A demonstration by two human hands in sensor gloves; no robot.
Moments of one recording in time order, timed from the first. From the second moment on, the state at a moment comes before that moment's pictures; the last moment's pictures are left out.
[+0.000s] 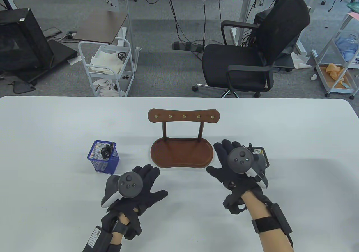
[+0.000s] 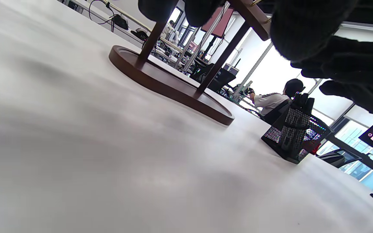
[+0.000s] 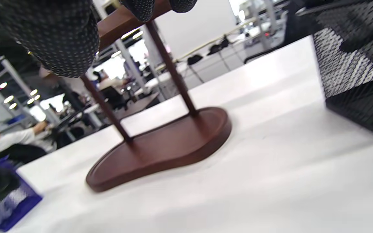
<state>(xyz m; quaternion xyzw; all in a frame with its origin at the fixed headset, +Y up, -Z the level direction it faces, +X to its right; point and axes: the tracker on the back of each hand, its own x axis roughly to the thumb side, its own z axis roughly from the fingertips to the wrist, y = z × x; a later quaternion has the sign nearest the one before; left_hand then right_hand) -0.166 -0.728 -0.321 -0.10 -0.18 0.26 0.94 0.149 -0.667 -0.358 0.10 0.04 0.97 0.23</state>
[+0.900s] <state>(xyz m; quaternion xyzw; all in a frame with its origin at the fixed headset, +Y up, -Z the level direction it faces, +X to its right) -0.176 -0.749 -0.300 -0.11 -0.20 0.16 0.96 0.088 -0.748 -0.315 0.17 0.12 0.96 0.18</state>
